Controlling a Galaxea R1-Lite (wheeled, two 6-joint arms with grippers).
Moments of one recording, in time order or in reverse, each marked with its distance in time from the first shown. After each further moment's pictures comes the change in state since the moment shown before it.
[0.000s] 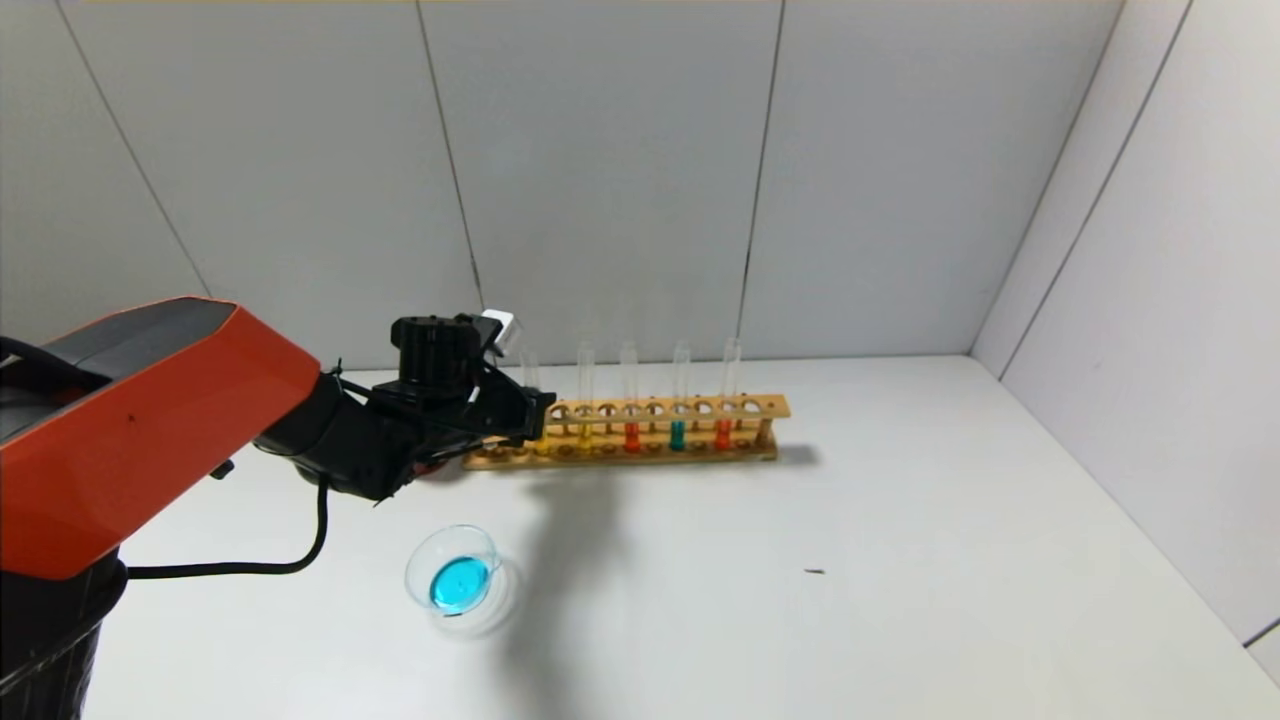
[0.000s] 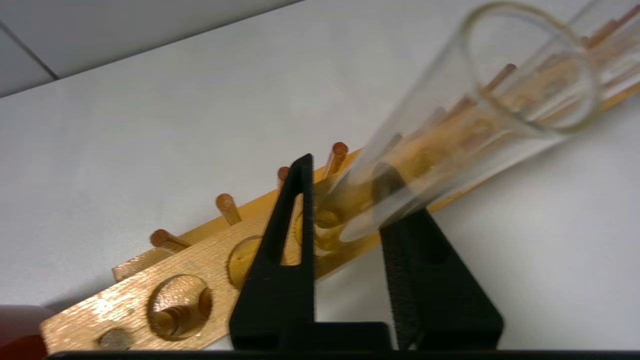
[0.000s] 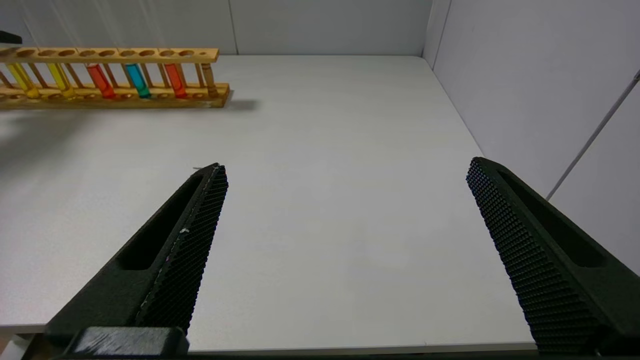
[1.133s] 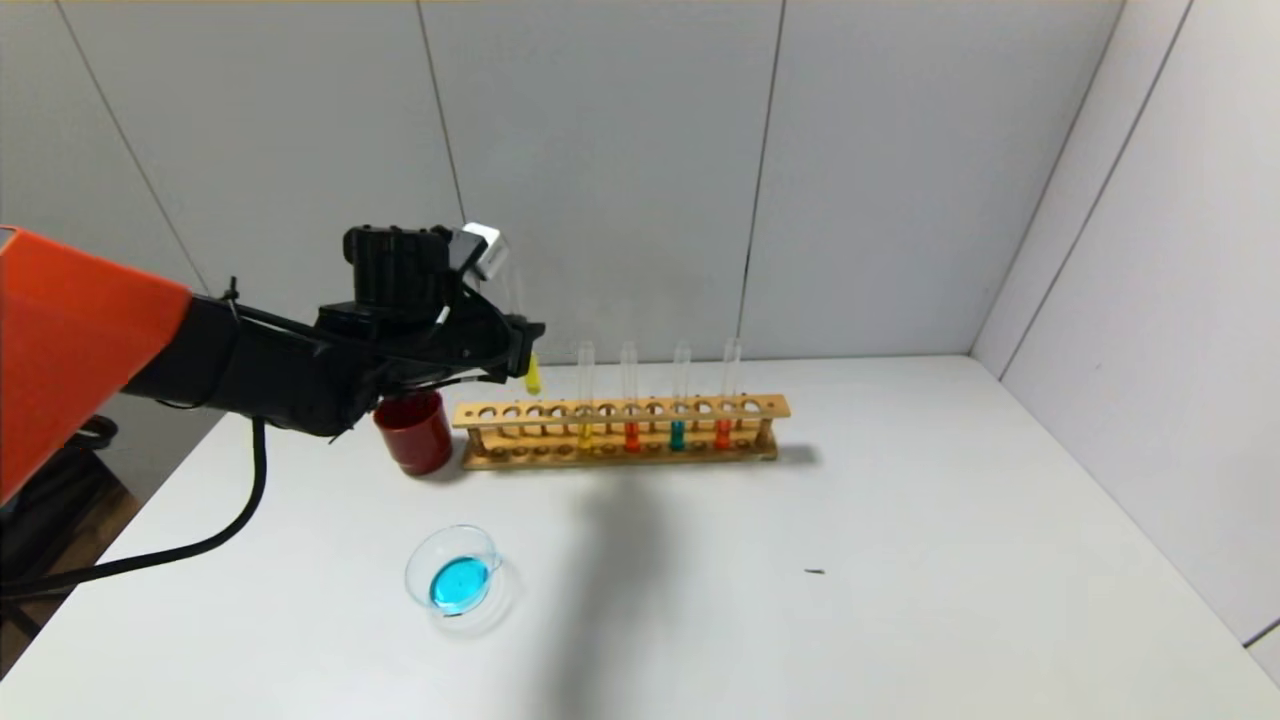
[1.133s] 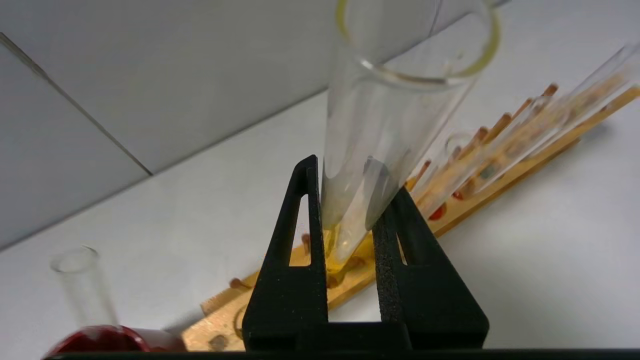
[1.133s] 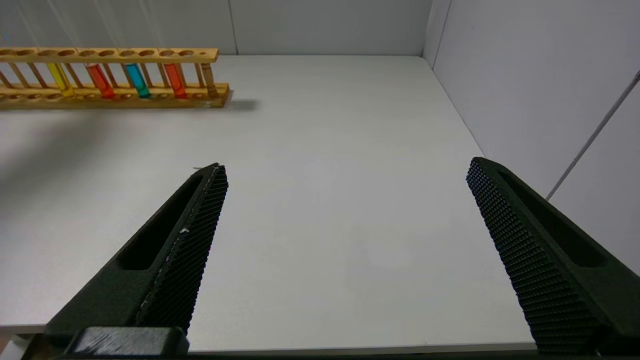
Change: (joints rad) left arm -0.009 -0.201 -0.094 0.191 0.039 0.114; right arm 0.000 0.000 0.000 0.000 0.000 0.000
